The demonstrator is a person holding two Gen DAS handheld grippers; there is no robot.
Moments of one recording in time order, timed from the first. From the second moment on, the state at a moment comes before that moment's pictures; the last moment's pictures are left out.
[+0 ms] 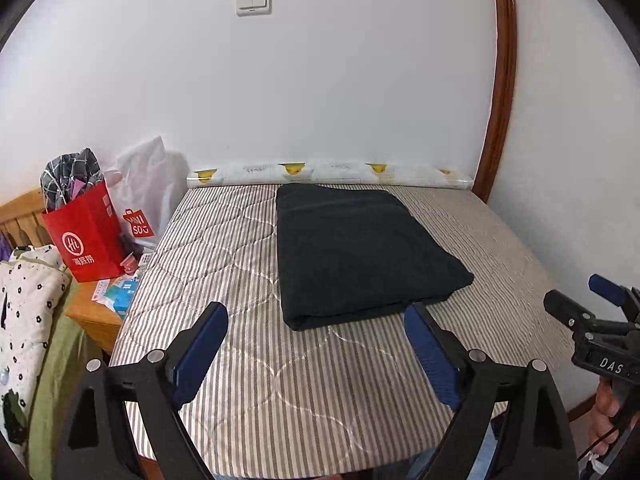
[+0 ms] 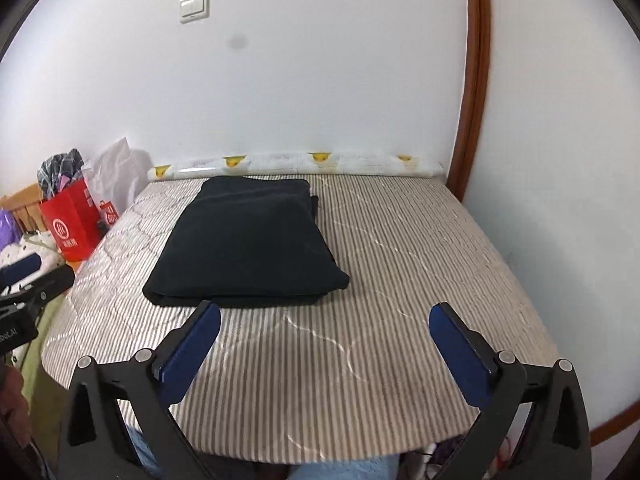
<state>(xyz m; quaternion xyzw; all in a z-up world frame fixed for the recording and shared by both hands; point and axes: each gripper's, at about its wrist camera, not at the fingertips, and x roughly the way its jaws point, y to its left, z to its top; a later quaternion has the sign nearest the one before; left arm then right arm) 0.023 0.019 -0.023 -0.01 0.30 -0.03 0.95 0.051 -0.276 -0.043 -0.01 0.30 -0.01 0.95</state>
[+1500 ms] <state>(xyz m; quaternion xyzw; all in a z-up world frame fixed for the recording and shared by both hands) 0.006 0.009 -0.019 -0.01 0.29 -0.01 0.96 0.025 -0.282 -0.033 -0.01 0.29 -0.03 0.96</state>
